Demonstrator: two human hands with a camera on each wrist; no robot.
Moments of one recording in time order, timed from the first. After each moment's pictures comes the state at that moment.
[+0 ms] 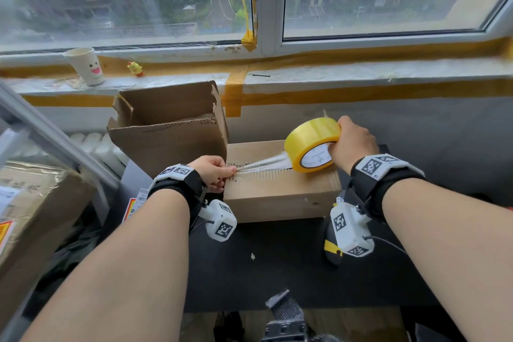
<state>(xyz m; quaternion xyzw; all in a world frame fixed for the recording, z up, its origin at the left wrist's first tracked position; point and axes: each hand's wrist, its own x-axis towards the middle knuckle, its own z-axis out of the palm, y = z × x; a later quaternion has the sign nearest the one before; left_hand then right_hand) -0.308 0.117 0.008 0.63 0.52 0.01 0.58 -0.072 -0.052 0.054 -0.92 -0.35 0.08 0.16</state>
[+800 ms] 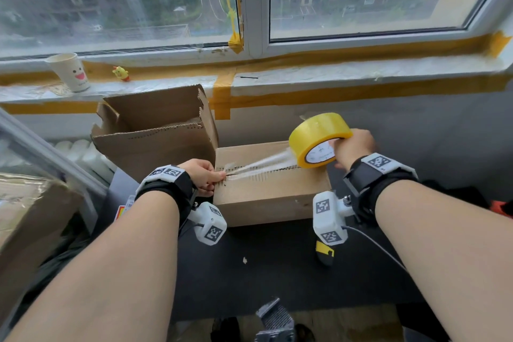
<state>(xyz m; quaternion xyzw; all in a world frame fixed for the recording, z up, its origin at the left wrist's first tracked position) -0.301 0.115 0.018 0.62 0.55 -0.03 0.55 -0.047 -0.052 0.043 -0.94 -0.17 0.15 0.26</state>
